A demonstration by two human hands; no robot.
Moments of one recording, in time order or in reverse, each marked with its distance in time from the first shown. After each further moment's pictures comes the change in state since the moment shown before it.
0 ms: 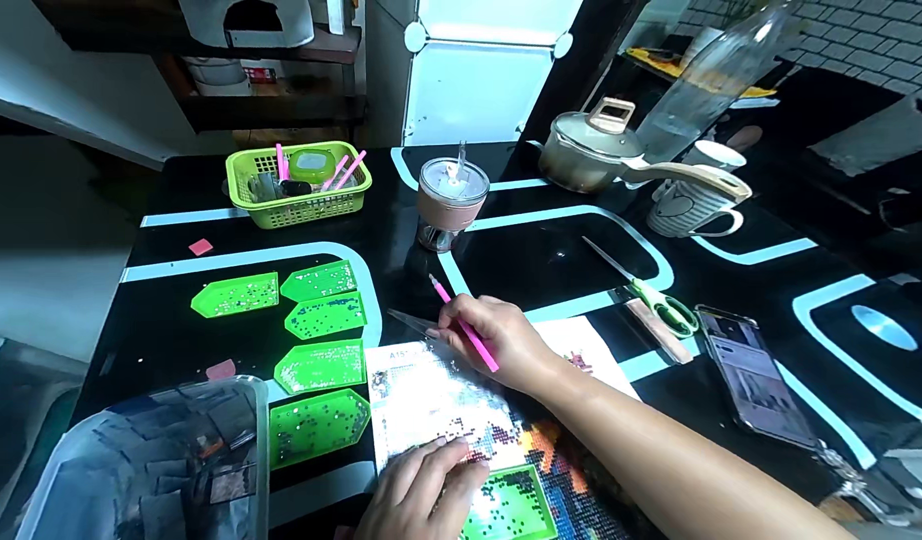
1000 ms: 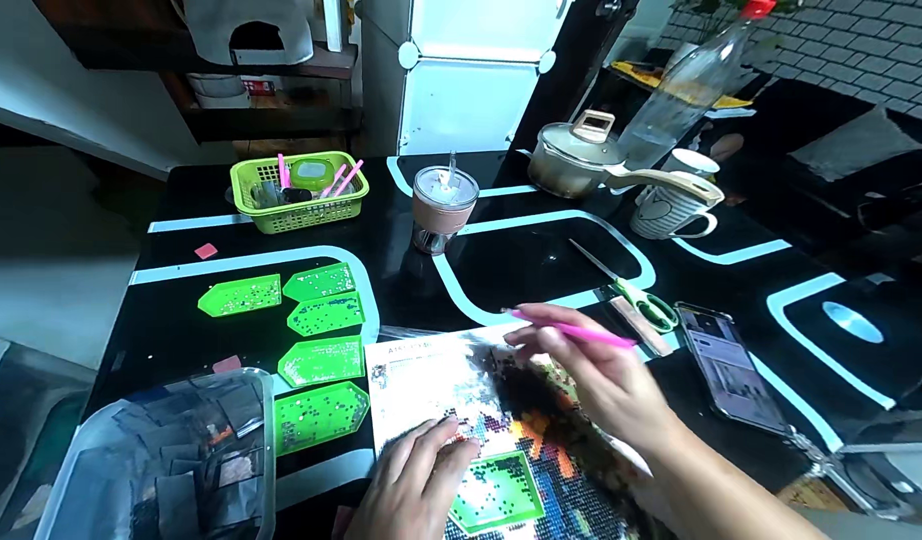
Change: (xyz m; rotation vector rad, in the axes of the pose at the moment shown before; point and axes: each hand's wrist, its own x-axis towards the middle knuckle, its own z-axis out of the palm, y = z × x) left_hand -0.001 -0.004 0.004 -0.027 0.078 0.043; right_hand -0.065 -0.029 -0.068 0.414 0.138 0.323
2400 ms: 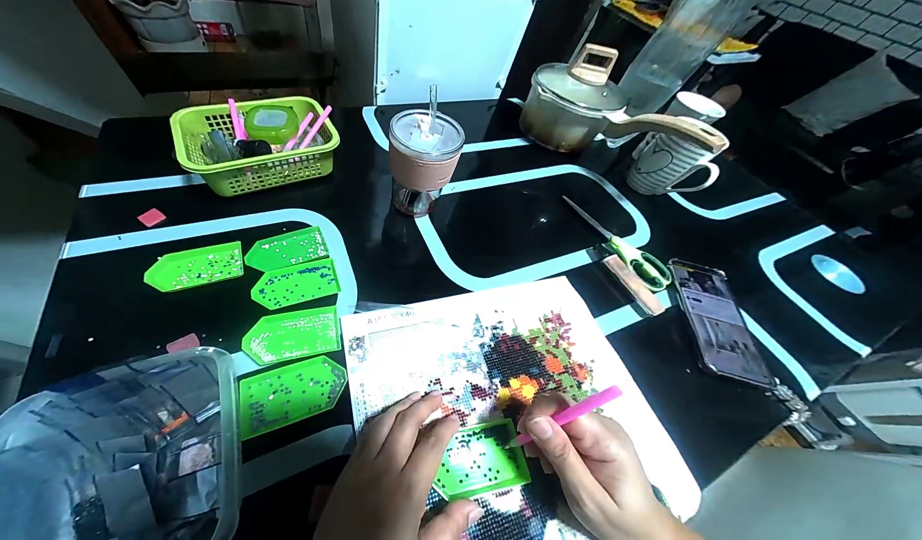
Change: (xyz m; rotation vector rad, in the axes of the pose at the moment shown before) left_hand 0.001 0.001 -0.001 0.069 -0.055 -0.041; right_hand -0.092 0.003 0.043 -0.002 0.054 -0.026
